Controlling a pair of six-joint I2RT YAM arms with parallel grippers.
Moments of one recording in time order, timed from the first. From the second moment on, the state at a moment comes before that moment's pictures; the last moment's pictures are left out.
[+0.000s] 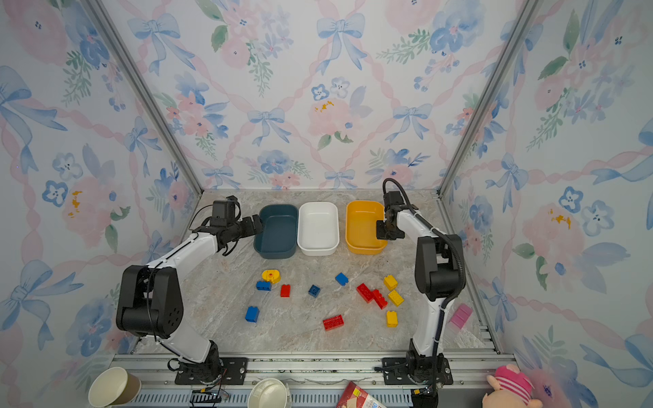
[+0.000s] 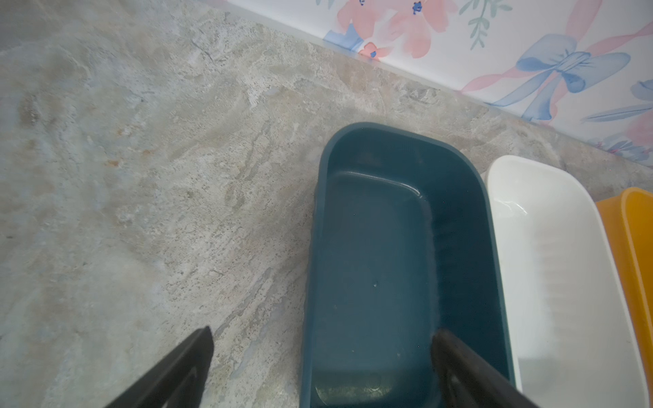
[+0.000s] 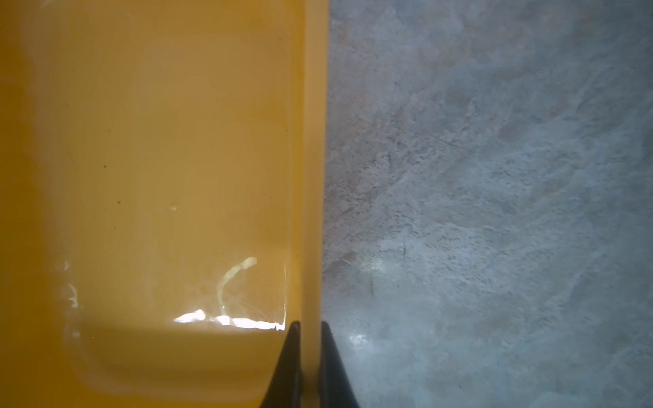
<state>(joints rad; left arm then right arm) -0.08 1.63 1.11 -0.23 0.06 -0.34 0.13 2.01 1.54 -0.73 0.04 0.11</state>
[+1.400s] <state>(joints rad) -0.11 1.48 1.05 -0.23 0.07 -0.35 0.10 1.70 1.38 -0.78 -0.06 0.17</state>
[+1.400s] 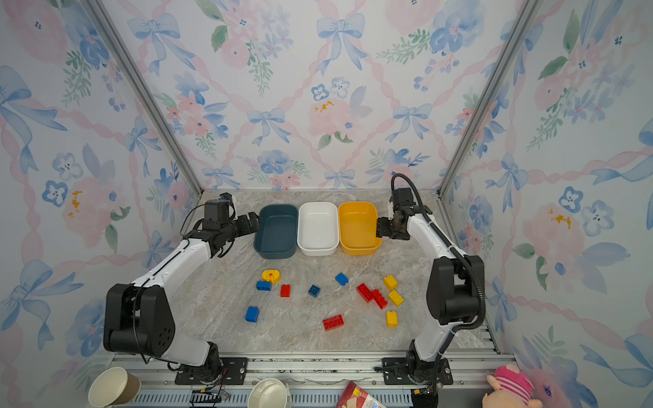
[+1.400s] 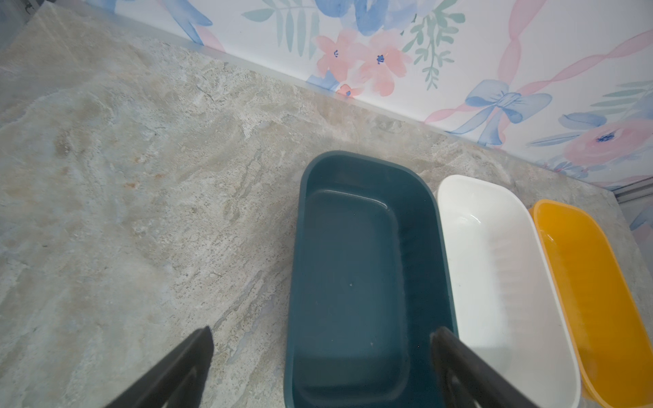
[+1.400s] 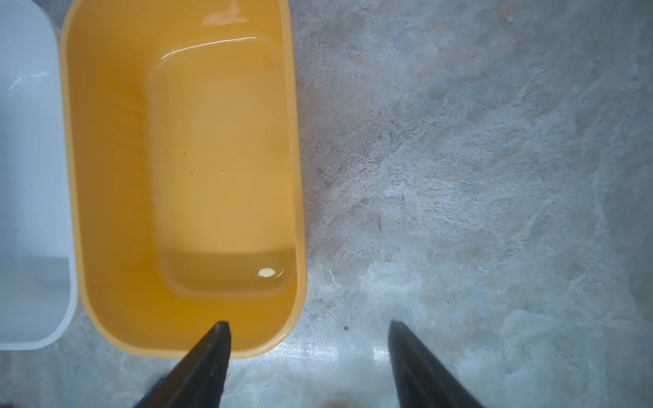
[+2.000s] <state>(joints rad) -0.13 1.28 0.83 -0.21 0.18 -0.38 0.14 1.43 0.98 -0.86 -0.03 0.23</state>
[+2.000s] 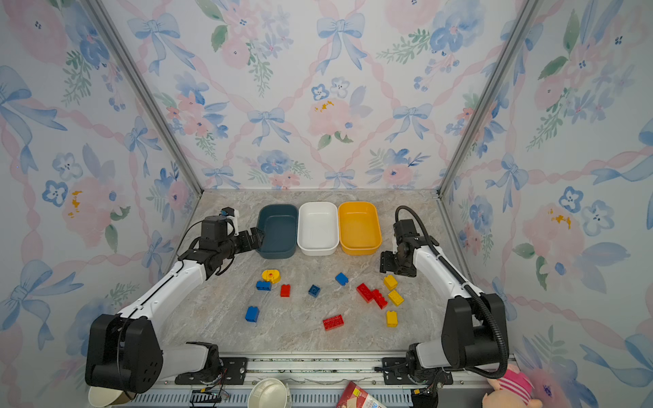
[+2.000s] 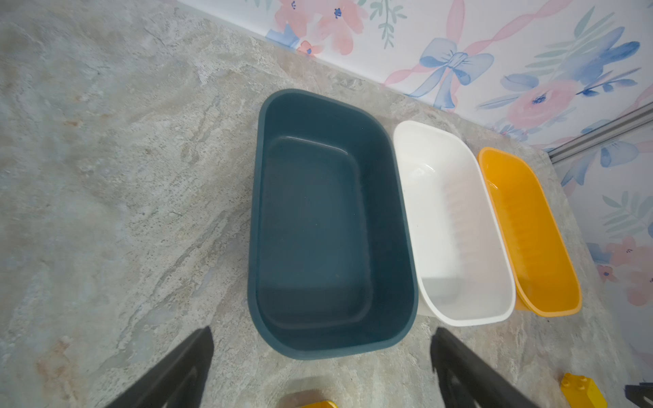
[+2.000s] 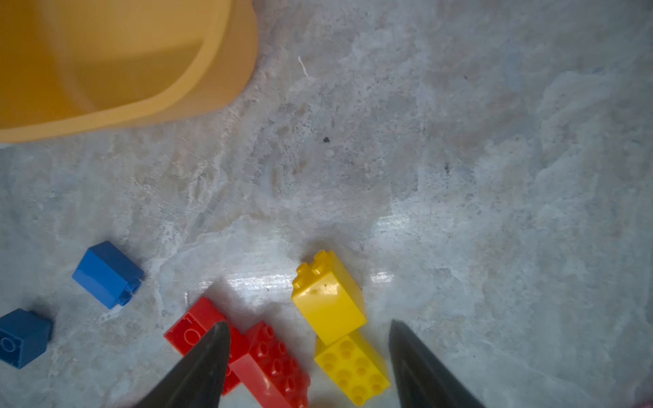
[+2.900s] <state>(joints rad) -0.13 1.13 0.68 -0.17 0.22 -0.40 0.20 1.61 0.95 -0.79 0.06 0.11</state>
